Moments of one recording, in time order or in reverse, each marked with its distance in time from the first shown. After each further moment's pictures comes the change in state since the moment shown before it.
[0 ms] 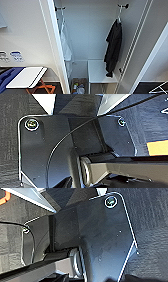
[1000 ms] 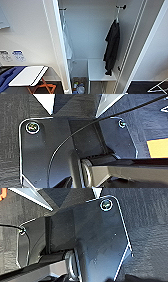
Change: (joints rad) left arm -0.007 0.000 -0.003 0.001 0.000 0.007; right arm 0.004 0.000 -0.017 -0.002 0.000 -0.001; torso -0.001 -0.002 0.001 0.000
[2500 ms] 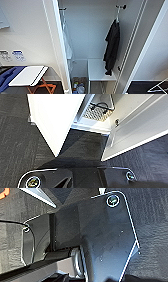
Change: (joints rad) left arm -0.192 0.064 -0.087 -0.148 -0.117 0.000; right arm 0.006 0.028 -0.003 0.000 -0.027 -0.001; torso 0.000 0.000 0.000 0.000
